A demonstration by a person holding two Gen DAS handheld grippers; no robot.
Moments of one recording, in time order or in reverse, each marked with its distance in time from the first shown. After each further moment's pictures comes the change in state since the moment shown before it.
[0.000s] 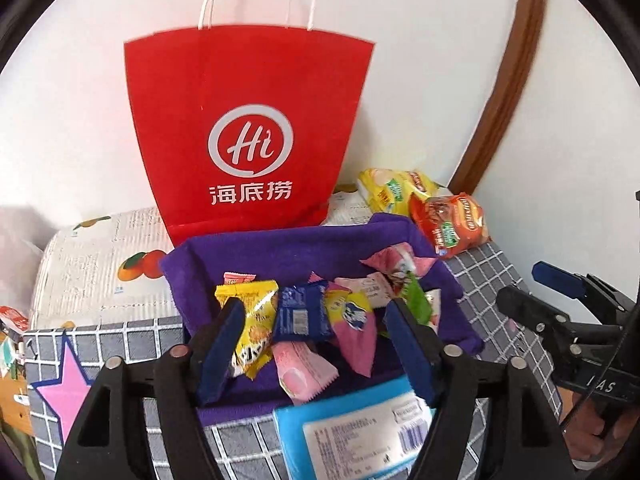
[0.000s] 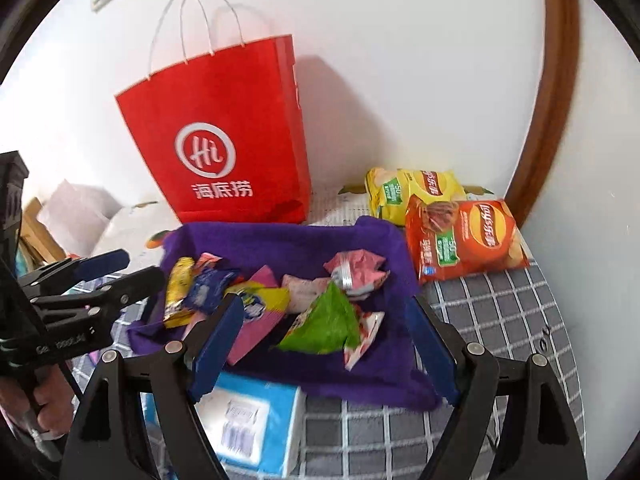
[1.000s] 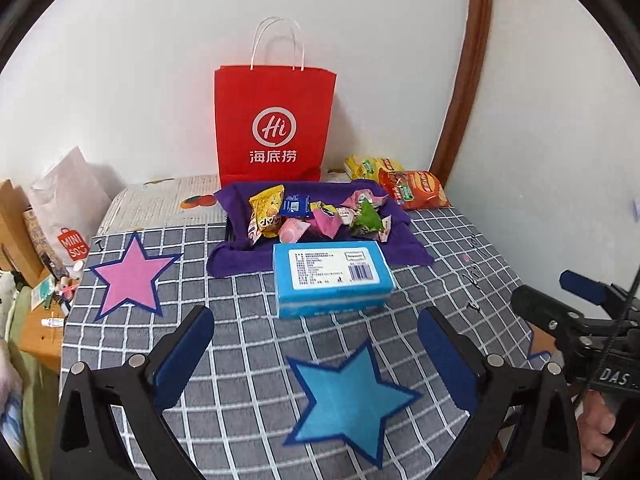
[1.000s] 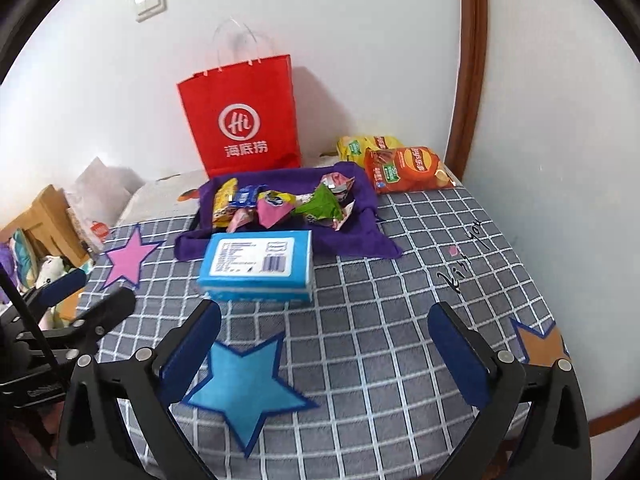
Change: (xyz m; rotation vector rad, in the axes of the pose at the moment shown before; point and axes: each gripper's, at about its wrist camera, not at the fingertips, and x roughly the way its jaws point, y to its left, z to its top) left arm -0.175 -0.051 -0.163 -0.013 -0.116 0.083; right arm -0.181 0.035 -0.147 0.054 -0.029 -0.092
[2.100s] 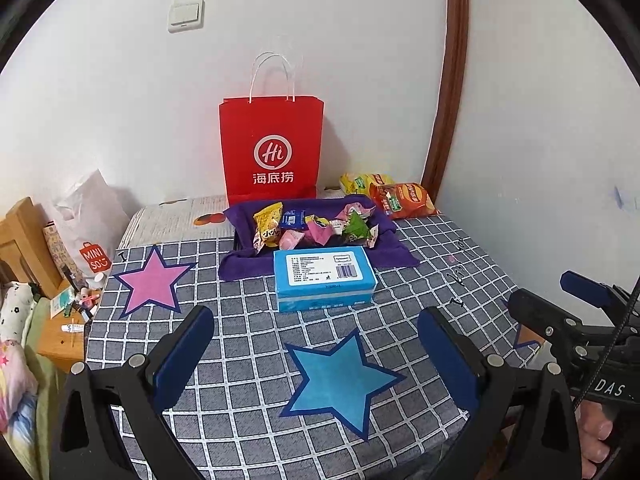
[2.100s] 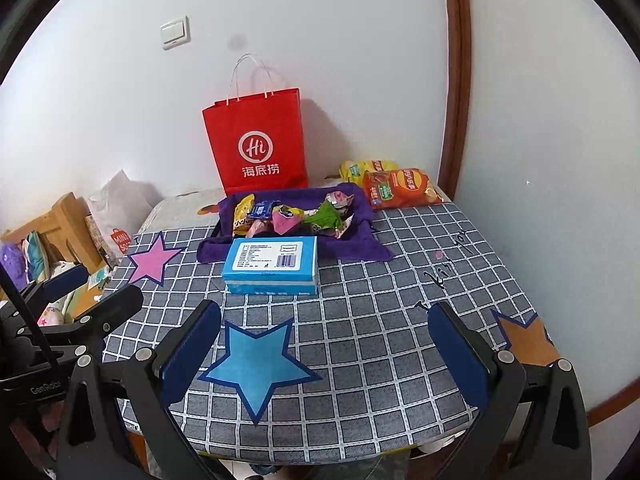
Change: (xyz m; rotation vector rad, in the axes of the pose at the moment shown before) left arm -0.060 -0.025 -0.016 0.036 -0.069 0.039; right arm -0.068 -0.004 -0.033 0.001 -0.101 0.021
